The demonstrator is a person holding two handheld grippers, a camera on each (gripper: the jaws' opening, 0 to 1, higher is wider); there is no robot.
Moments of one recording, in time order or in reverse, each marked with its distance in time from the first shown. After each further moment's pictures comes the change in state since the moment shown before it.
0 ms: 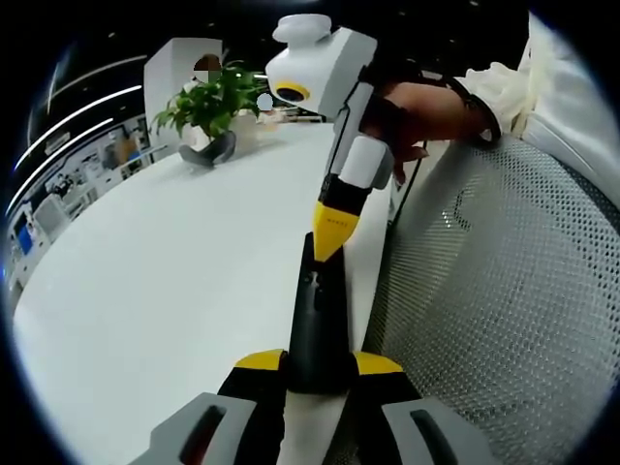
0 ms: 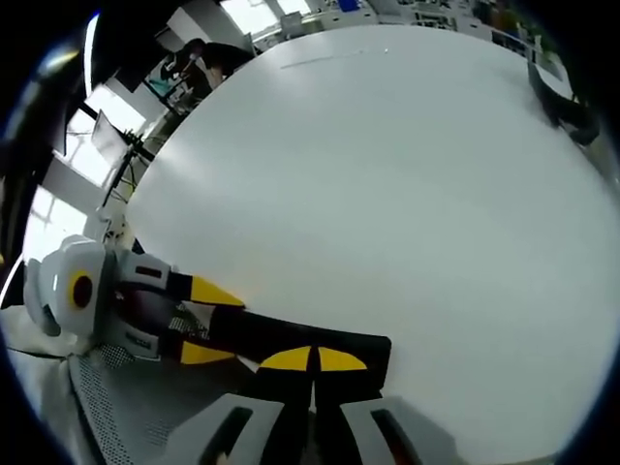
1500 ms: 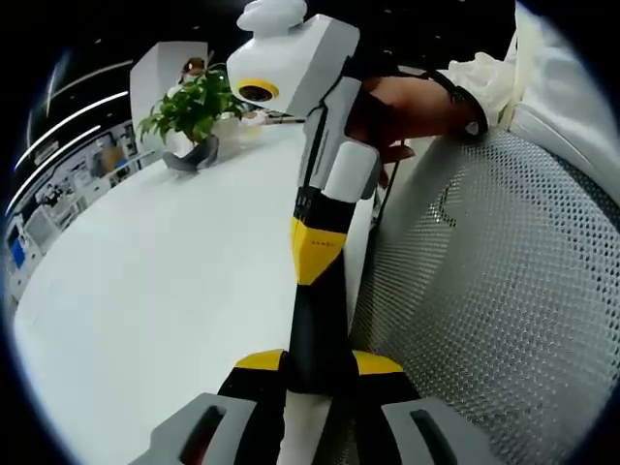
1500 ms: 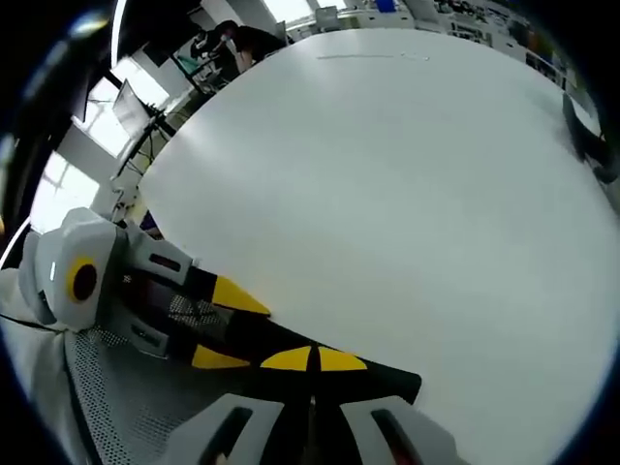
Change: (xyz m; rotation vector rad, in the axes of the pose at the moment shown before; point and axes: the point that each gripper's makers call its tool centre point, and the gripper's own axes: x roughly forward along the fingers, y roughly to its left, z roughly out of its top) left arm 0.006 -0.014 0.005 0.043 0.000 -0.043; right arm 0.005 0.017 -0.005 -0.121 0.031 0.037
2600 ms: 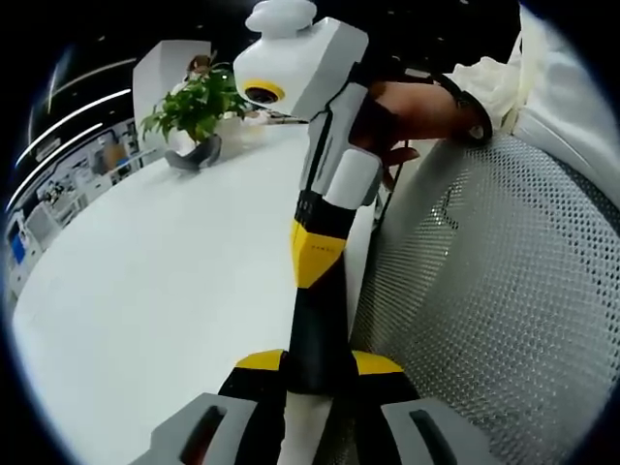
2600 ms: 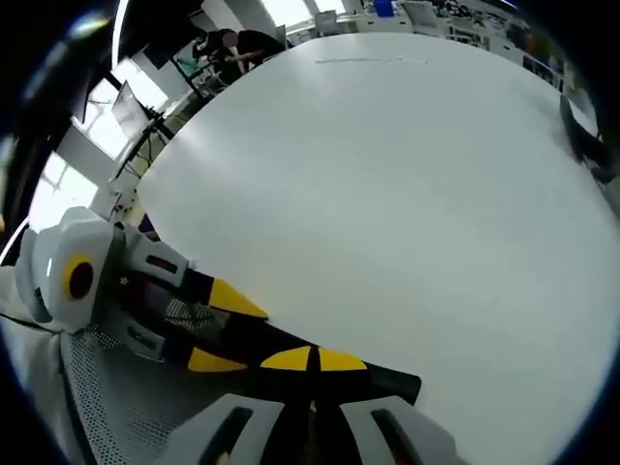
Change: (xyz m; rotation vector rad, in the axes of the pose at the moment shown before) left arm 0.000 0.001 0.001 -0.013 -0.003 0.001; right arm 0.003 -0.003 0.003 0.004 -0.023 -0.010
